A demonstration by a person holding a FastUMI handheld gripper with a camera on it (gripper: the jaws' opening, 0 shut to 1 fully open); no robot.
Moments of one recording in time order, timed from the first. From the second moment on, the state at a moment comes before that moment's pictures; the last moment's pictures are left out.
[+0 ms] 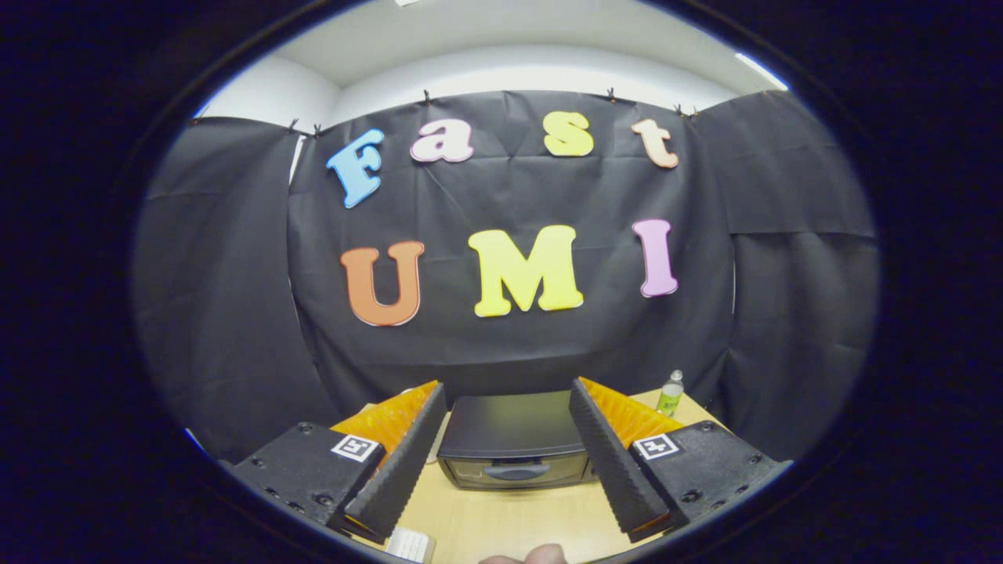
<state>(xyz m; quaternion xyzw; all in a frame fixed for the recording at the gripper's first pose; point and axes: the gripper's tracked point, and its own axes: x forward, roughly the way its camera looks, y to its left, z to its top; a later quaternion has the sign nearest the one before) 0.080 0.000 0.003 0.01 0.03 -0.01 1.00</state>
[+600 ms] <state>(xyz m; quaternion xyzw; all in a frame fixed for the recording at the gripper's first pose) 0.013 0.002 0.010 0.01 0.00 -0.02 1.00</state>
